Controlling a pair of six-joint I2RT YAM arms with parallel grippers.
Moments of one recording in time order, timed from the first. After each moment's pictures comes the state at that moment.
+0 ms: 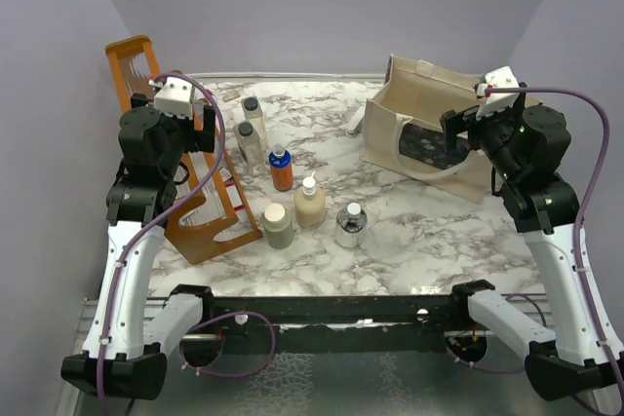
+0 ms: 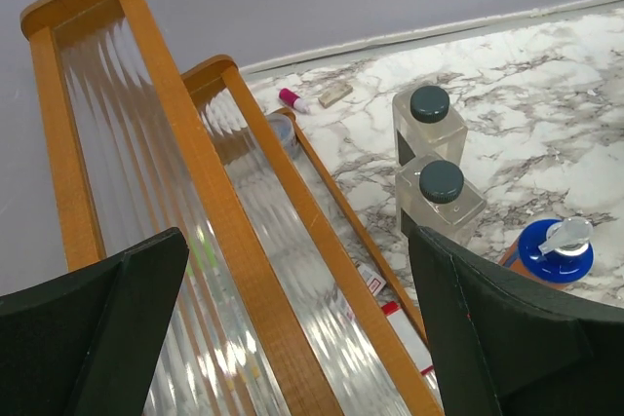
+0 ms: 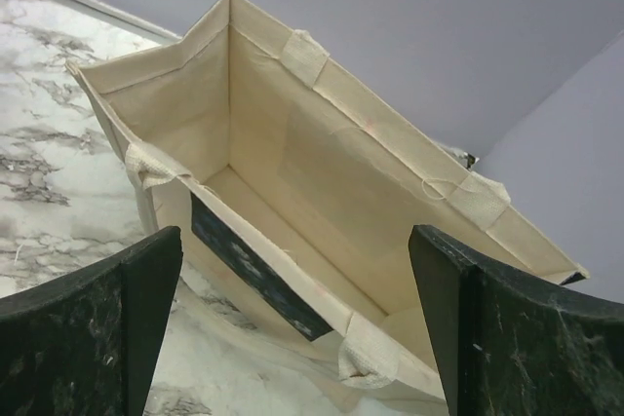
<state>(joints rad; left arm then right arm) -0.08 0.93 1.18 -0.45 -0.05 0.17 0.19 0.91 1.23 -0.43 -0.01 -0.31</state>
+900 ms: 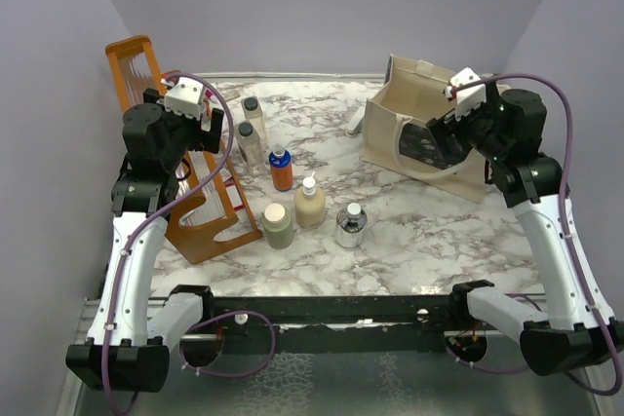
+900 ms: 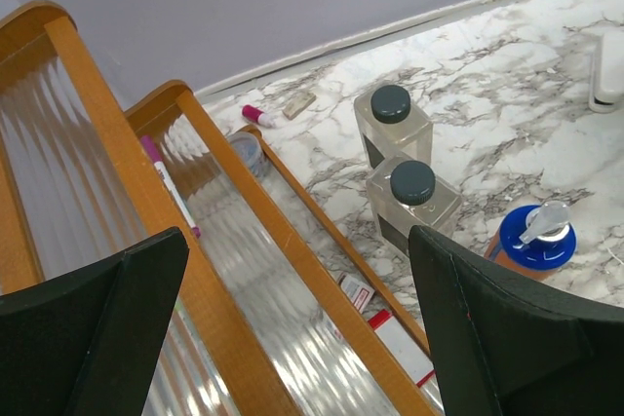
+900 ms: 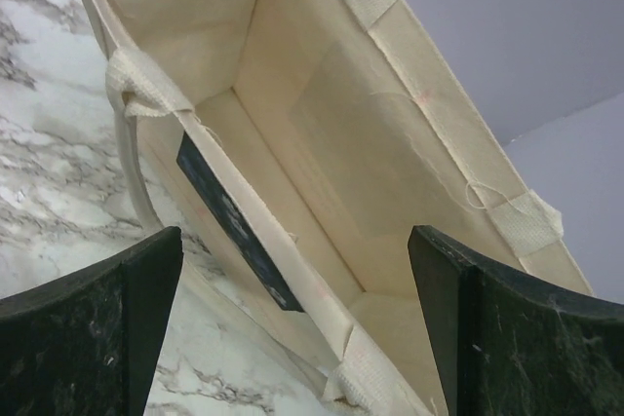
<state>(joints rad) -0.05 0.97 1.13 -0.38 0.11 0.23 0.15 1.03 1.26 -0.54 -0.13 -0.50</state>
